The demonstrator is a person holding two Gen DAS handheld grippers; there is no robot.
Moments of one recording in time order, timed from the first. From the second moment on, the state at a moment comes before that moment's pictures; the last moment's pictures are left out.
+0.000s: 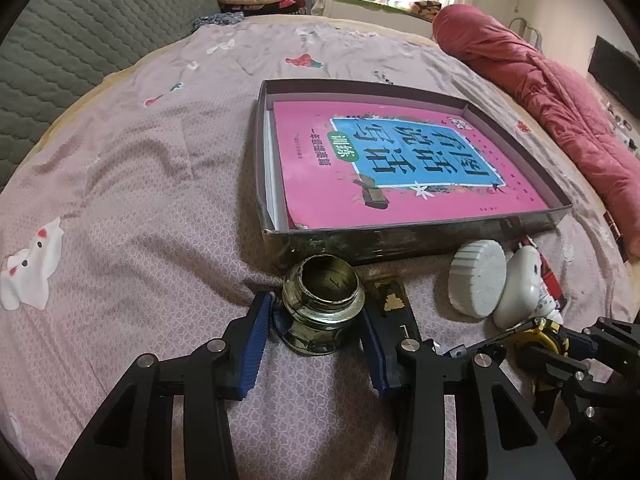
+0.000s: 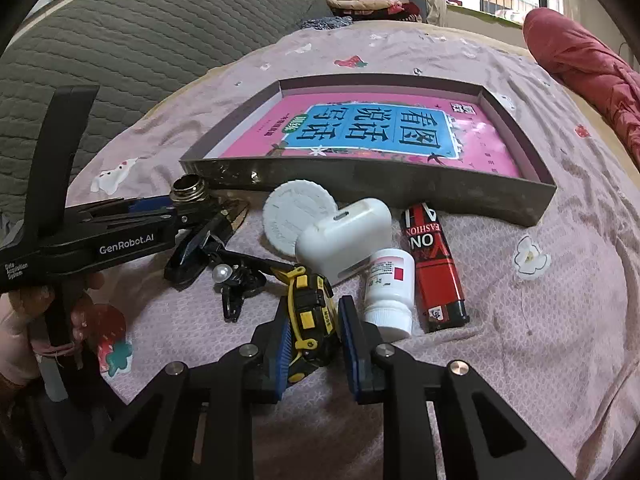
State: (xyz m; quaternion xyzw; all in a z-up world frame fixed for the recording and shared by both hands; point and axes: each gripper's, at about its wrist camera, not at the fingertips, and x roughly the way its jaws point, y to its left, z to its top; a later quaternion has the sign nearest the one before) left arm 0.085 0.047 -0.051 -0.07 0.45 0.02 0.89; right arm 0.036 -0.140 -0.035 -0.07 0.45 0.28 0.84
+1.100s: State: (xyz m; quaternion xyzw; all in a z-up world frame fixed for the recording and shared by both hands) left arm 0.042 0.046 -0.011 -0.10 0.42 0.01 0.90; right arm 0.036 -0.174 0.007 0.00 0.38 0.28 0.88
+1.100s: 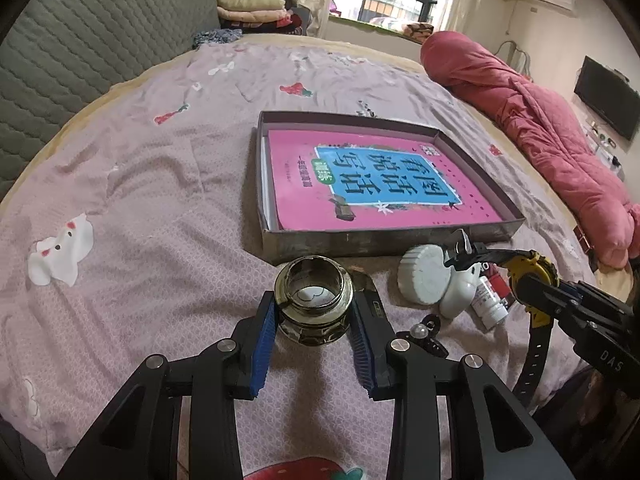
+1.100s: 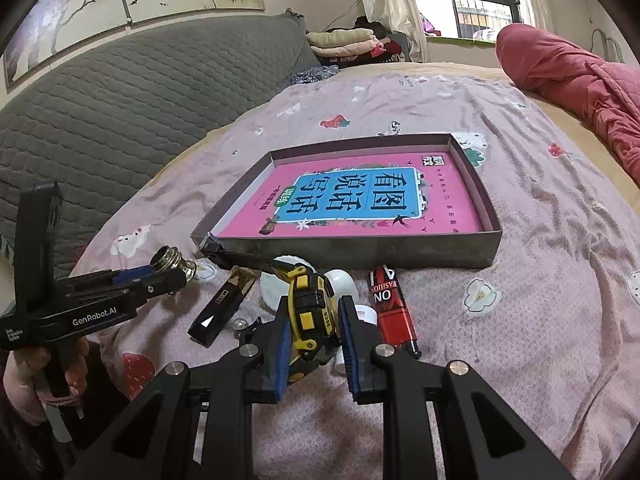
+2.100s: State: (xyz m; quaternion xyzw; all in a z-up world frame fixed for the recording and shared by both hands) left arm 0.065 0.015 0.016 -0.08 0.38 0.00 0.92; right arm 0.071 -0.213 0.026 0.05 0.34 0.23 0.91
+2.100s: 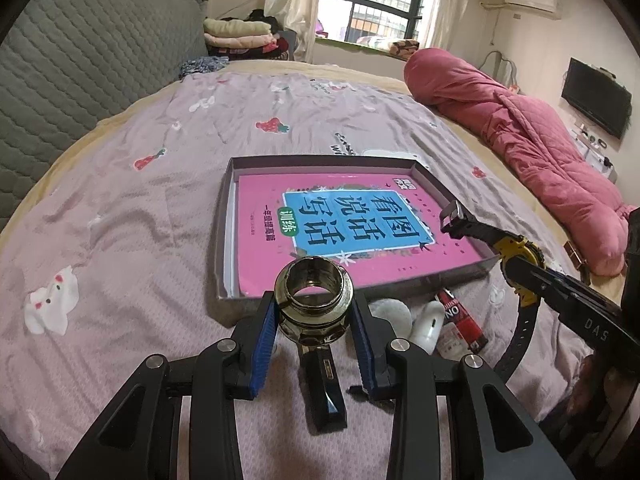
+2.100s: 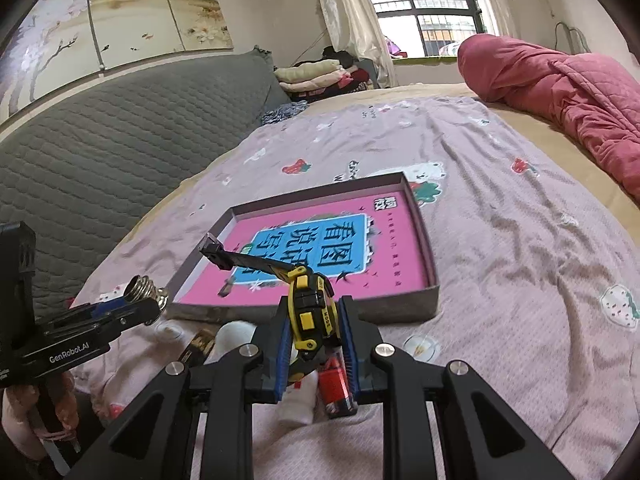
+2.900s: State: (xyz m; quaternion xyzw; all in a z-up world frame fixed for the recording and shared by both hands) left arm 0.108 0.029 0.000 -0.08 0.39 0.03 0.92; right arm 0.128 -0.220 0.007 0.08 0.34 0.20 0.92
